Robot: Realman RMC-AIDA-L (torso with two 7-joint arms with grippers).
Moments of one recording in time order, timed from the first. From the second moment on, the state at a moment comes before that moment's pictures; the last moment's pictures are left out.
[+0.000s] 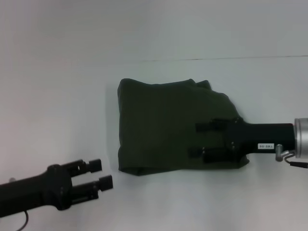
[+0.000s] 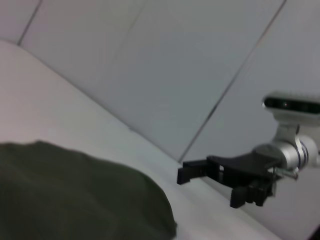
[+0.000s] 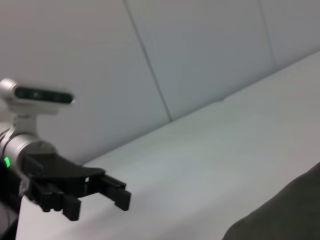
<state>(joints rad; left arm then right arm) -0.38 -2.17 0.39 0.74 2.16 1.85 -1.50 0.57 2.06 -0.80 -0.62 -1.95 -1.57 1.49</state>
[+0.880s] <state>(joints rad) -0.40 -2.17 0.46 0.70 2.25 1.87 -1.49 0.59 2.07 -0.83 -0.61 -2.02 -1.58 1.49</state>
